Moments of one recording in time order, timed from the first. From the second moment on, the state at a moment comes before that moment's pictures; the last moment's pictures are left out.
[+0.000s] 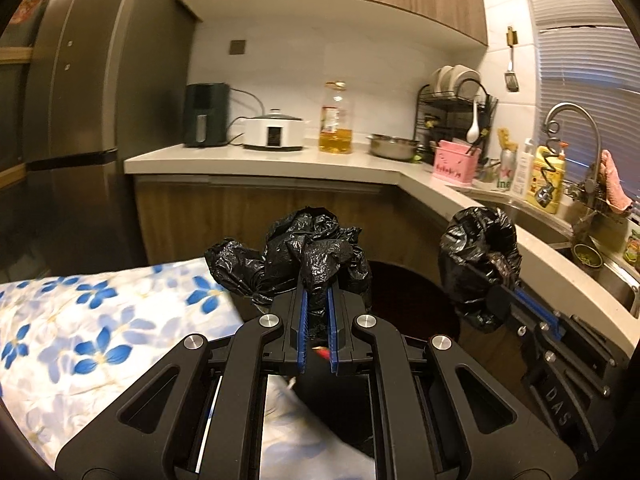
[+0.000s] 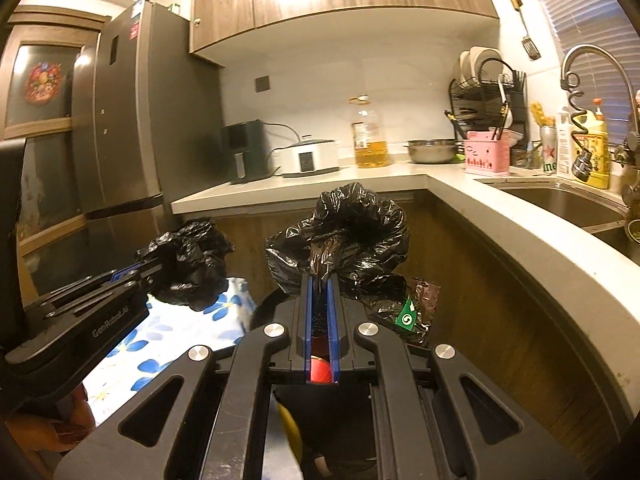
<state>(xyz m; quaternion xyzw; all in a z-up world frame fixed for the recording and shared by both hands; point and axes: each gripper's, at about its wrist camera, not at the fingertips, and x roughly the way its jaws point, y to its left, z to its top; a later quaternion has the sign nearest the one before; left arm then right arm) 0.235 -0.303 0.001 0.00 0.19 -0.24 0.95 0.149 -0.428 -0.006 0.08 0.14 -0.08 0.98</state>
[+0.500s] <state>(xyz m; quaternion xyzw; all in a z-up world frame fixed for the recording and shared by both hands) 0.259 -0.348 -0.004 0.01 0.19 -0.27 0.95 0.162 -0.447 -0.007 0.09 0.14 -0.09 0.98</state>
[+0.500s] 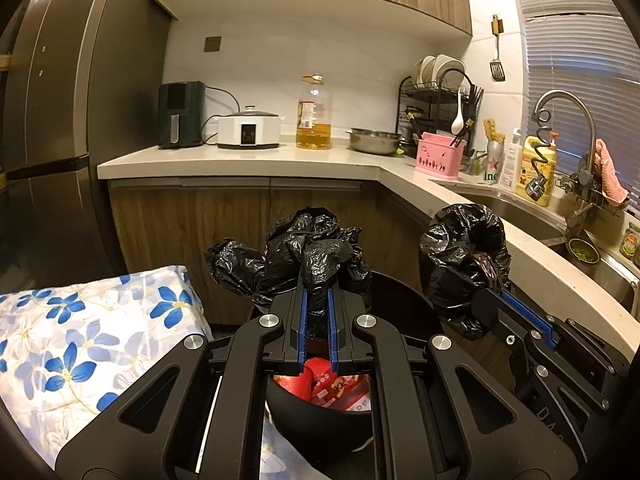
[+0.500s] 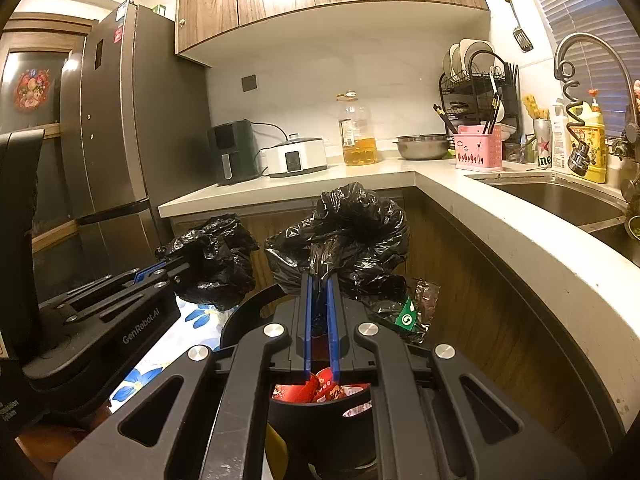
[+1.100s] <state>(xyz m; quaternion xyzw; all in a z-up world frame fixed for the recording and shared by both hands) 0.278 -0.357 -0.014 0.01 0.19 -0.29 0.94 0.185 -0.461 -0.011 0.10 0.15 -0.08 0.98</state>
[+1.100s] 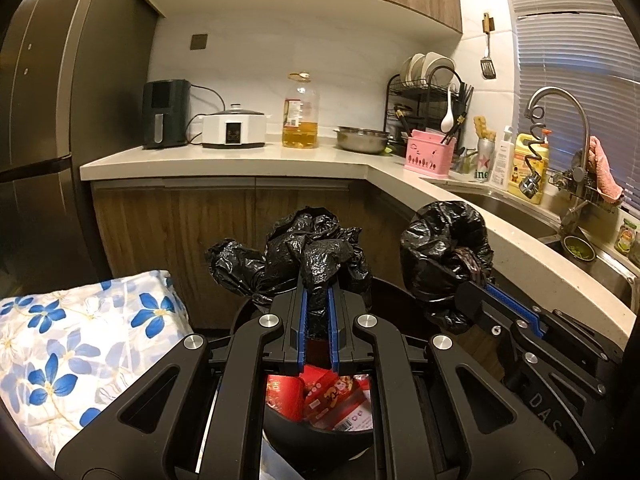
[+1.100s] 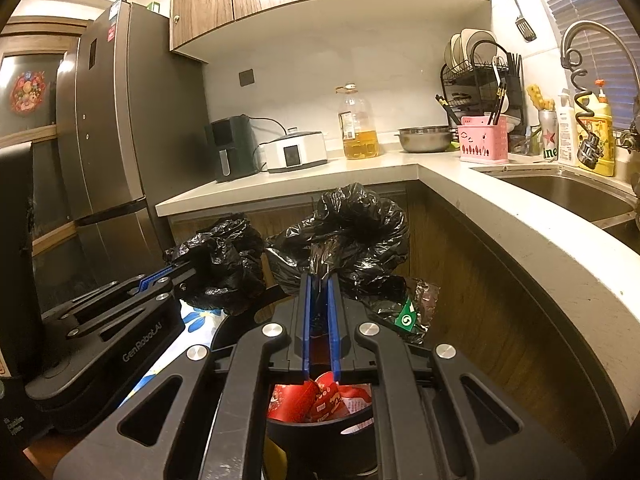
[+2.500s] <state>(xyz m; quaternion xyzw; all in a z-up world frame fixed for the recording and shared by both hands) 0.255 -0.252 -0.027 0.01 0.19 -0.14 0.97 0.169 -0.412 -0.020 0.07 0.20 -0.11 0.97</state>
